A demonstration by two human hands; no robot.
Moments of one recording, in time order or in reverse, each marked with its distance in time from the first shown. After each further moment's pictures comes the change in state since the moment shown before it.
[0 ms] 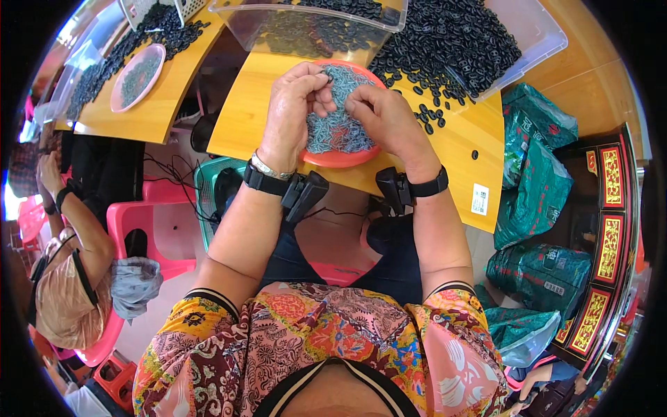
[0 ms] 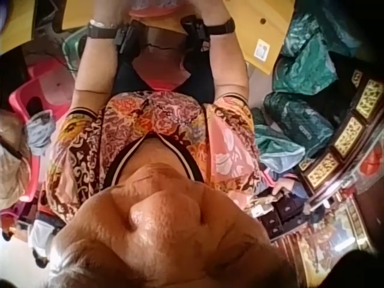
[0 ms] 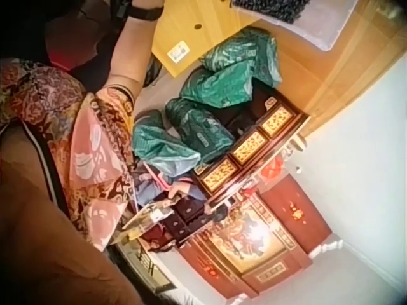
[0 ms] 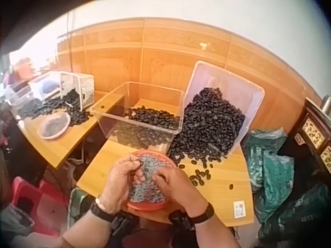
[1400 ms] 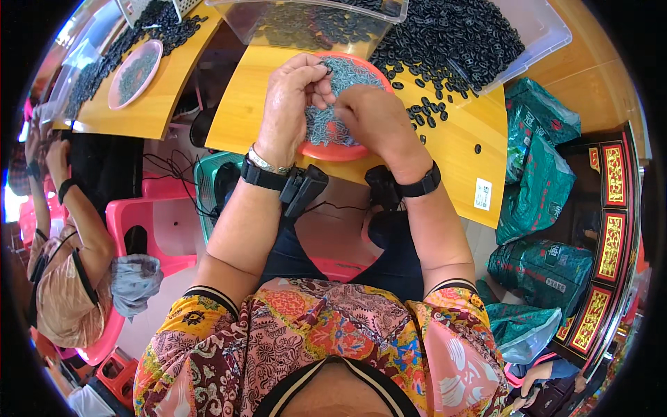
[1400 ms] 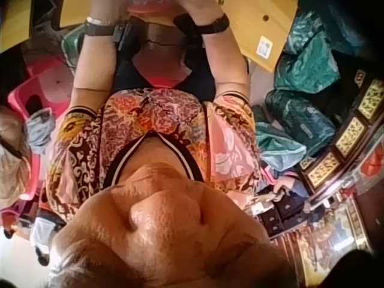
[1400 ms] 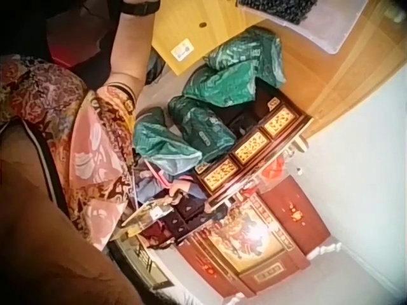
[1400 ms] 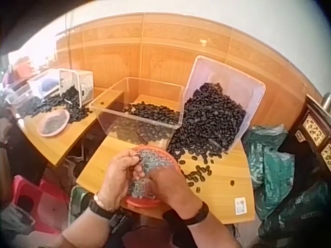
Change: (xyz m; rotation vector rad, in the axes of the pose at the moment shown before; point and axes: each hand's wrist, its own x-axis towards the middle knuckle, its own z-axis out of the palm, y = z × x) left_hand 0.001 0.000 0.001 0.009 -0.007 0.001; right_hand -0.003 -0.004 0.016 -0.440 -0.038 -0.159
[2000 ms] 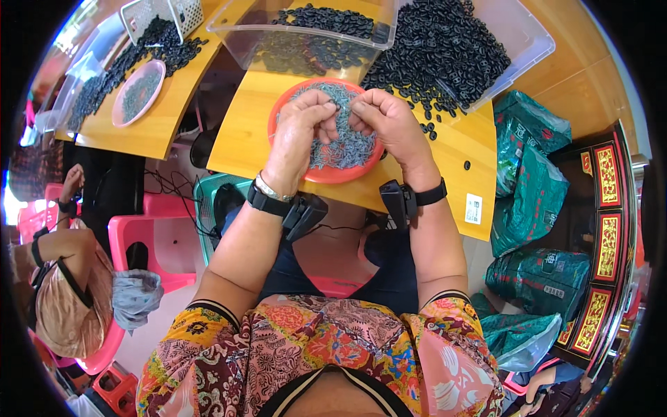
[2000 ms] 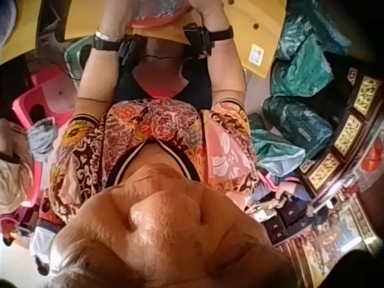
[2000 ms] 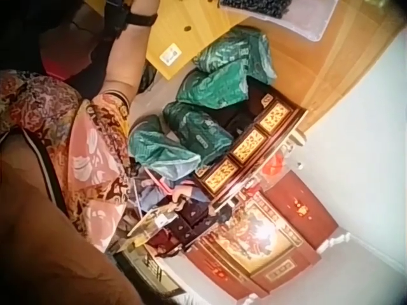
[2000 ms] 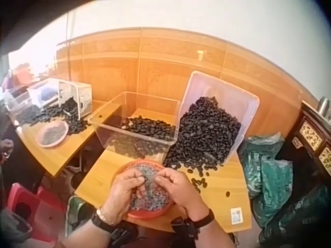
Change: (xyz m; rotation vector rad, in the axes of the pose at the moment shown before) left_hand -0.008 -0.006 0.007 0.048 -0.068 -0.086; right_hand 0.003 0.027 -0.018 1.110 0.026 0.299
